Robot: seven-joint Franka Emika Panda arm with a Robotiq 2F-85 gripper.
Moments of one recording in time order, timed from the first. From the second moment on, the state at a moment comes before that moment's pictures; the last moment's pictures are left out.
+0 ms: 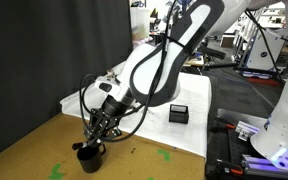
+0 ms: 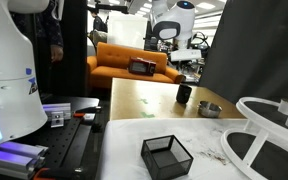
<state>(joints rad) -0.16 0.49 0.73 -2.11 0.50 3.12 -1.50</state>
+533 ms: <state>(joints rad) -0.18 0.63 0.73 -2.01 0.45 3.14 -1.52</state>
